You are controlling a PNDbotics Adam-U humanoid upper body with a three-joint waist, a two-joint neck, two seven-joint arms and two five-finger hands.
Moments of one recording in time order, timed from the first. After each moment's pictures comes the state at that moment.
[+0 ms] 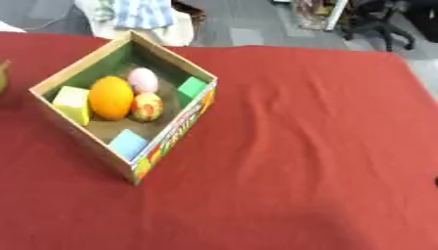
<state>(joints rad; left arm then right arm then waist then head) -0.82 0.91 -0.25 -1.72 -0.55 0.04 -0.32 0.33 -0.15 -0.53 -1.98 -0.77 -0.54 0.63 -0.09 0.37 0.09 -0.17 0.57</state>
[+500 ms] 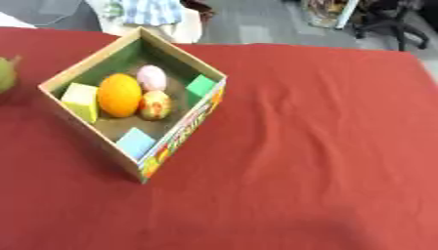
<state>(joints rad) -0.81 0.92 -0.21 -1.63 -0.55 0.05 -0.27 0.32 -0.13 -0.53 -1.98 -0.73 -0.55 0.62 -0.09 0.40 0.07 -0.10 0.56</state>
